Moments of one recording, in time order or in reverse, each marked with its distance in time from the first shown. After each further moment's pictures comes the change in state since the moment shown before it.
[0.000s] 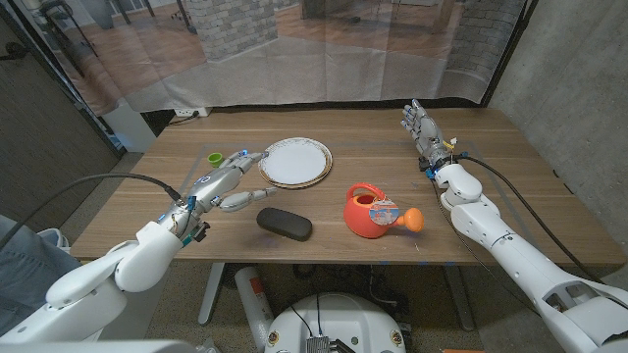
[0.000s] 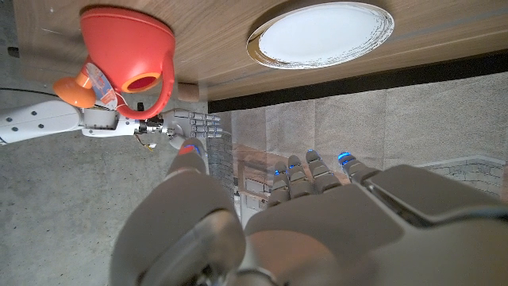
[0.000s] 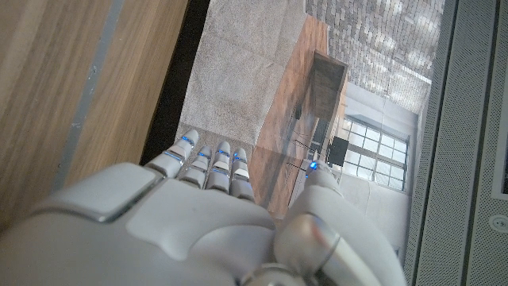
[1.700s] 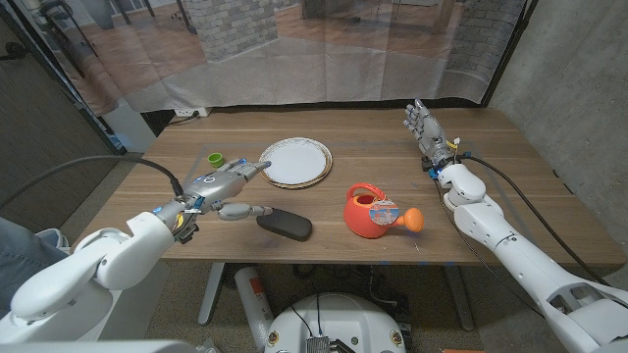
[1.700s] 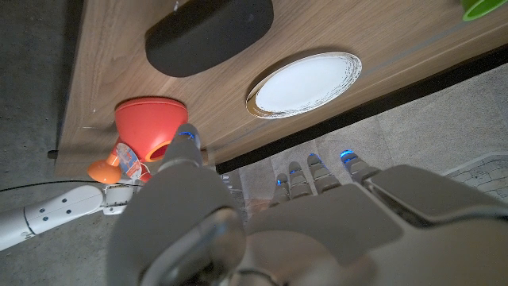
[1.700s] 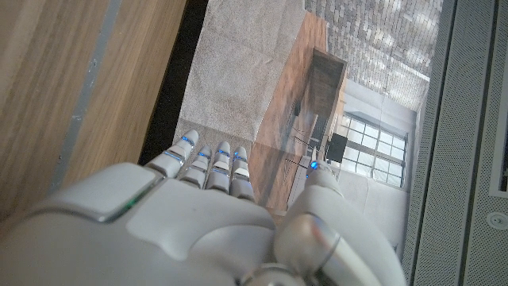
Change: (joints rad) left arm 0.102 -0.069 -0.153 -0.251 0.237 0.154 -0.391; left_hand 0.102 -0.050 -0.012 -0.043 0.015 -0.133 -0.037 -0.018 0.005 -0.071 -0.015 -0.007 0.009 -0.038 0.011 -0.008 0.005 0.007 0.036 0.000 0.005; right arm -0.015 -0.015 0.013 -0.016 0.012 -0.001 0.006; right_hand 0.000 0.000 -0.006 -0.005 0.000 0.007 0.000 0.000 0.000 0.005 -0.005 0.000 0.000 0.005 -0.005 0.000 0.000 0.000 0.000 -0.011 0.005
